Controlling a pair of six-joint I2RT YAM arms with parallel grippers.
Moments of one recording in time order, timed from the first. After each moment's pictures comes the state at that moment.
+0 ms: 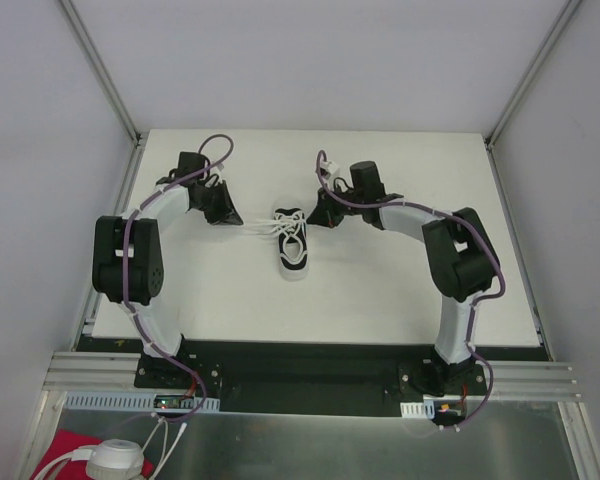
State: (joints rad) left arm -0.07 1.80 1.23 -0.49 0.49 -0.42; right arm 0.47 1.97 1.25 0.06 -0.74 -0.03
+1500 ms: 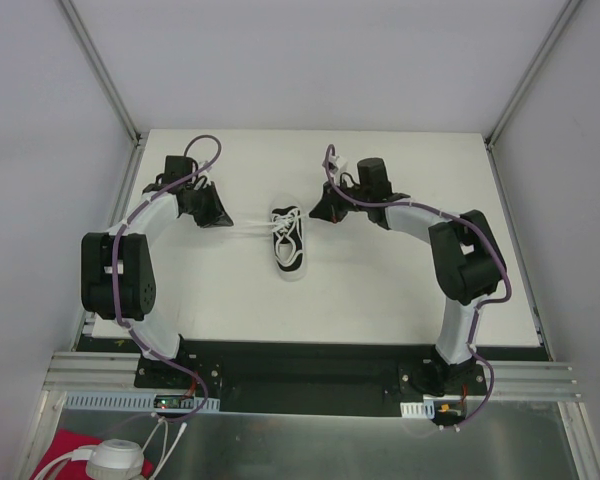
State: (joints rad) left arm -0.02 1.67 1.14 -0.49 0.45 -0.41; right arm 0.44 1.92 1.22 0.13 -0.76 0.02
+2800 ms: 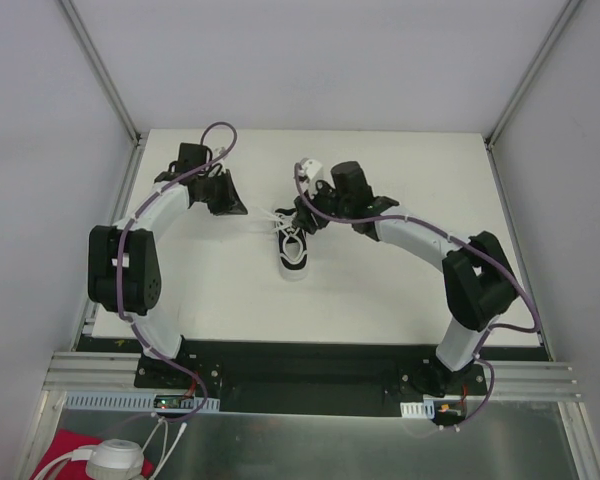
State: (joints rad) left arm -0.11 1.71 1.26 -0.49 0.49 -0.41; right arm 0.60 1.74 1.23 -0.04 -0.44 -0.13
